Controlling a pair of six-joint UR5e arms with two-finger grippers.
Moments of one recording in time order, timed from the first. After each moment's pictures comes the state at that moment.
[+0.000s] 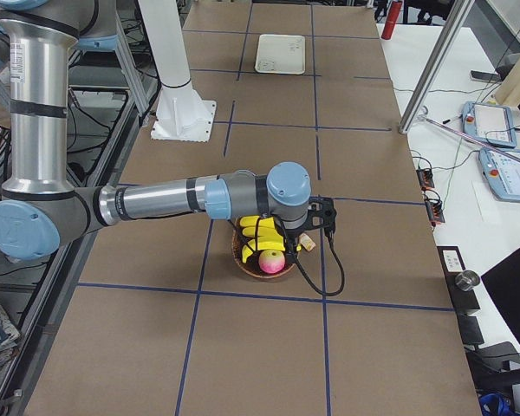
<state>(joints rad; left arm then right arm) -1.55 -1.52 -1.65 -1.66 -2.40 -0.09 1.55 -1.71 1.90 -1.56 2.49 0.08</state>
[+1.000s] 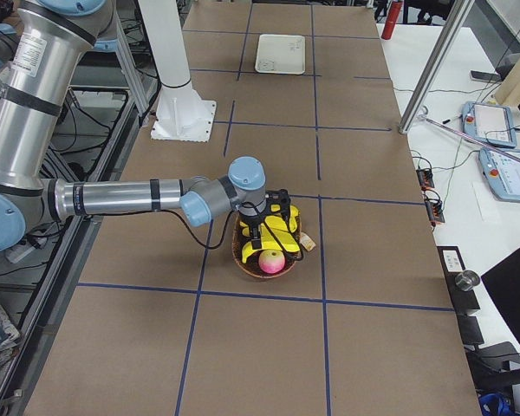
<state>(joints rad) -1.55 -1.52 -1.65 -1.67 -2.40 -0.08 1.20 -1.93 1.94 -1.12 2.32 0.43</state>
